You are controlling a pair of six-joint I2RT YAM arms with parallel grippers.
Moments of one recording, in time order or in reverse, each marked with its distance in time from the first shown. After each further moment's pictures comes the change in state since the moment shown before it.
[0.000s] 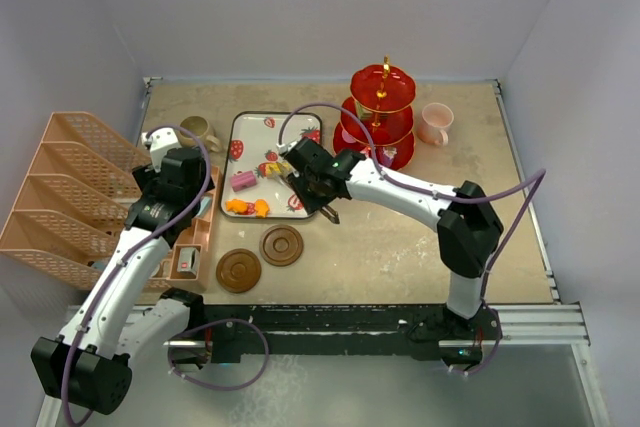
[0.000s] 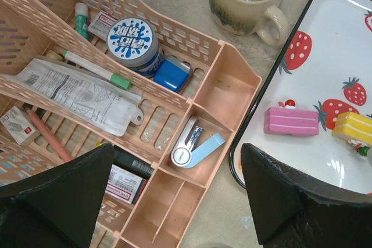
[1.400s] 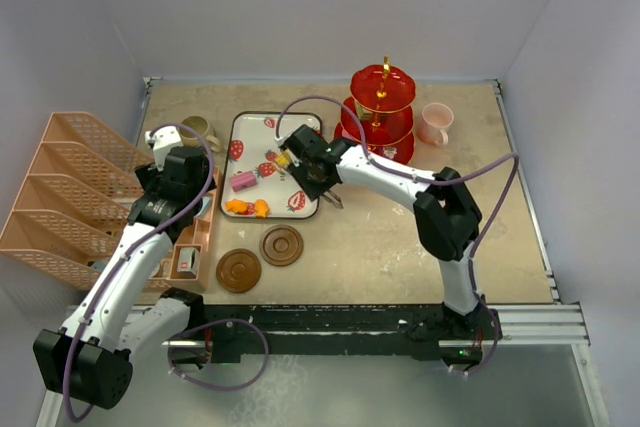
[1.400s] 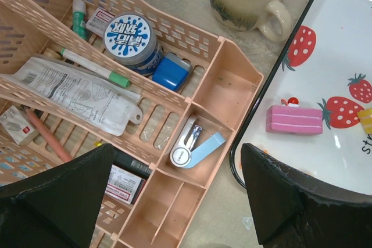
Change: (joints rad) left arm 0.000 0.031 0.000 0.006 0.000 0.001; right arm -0.074 0.170 0.123 -0.004 0.047 -0.182
